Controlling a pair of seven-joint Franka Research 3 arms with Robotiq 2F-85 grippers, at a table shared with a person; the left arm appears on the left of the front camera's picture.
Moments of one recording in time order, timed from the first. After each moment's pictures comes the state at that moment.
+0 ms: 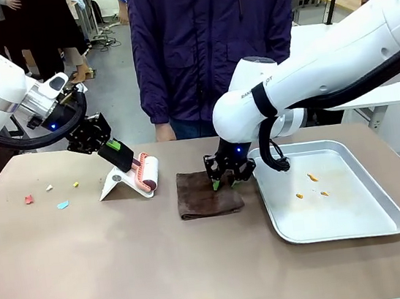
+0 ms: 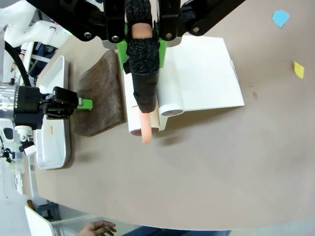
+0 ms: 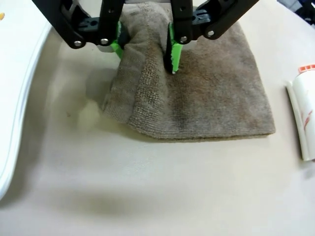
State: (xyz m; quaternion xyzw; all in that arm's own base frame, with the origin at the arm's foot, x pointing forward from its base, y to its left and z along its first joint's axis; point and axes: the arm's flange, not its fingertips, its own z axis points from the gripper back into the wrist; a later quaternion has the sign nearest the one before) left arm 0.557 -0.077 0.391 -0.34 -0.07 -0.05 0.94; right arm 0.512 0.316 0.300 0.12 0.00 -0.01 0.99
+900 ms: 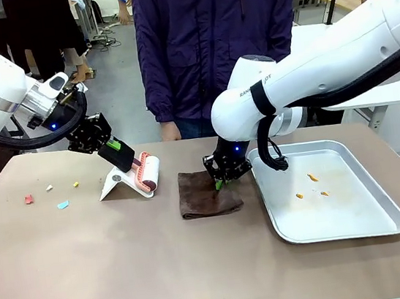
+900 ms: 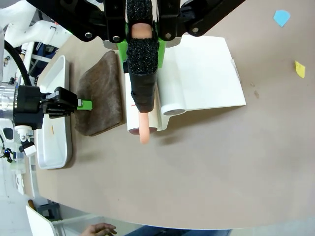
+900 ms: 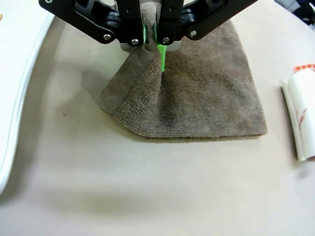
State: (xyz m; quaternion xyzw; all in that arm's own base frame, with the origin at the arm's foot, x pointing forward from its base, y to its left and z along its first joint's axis) left arm 0.556 -0.078 0.392 -0.35 -0.07 -0.05 0.93; right arm 0.513 0.318 0.302 0.12 0.00 -0.01 0.99
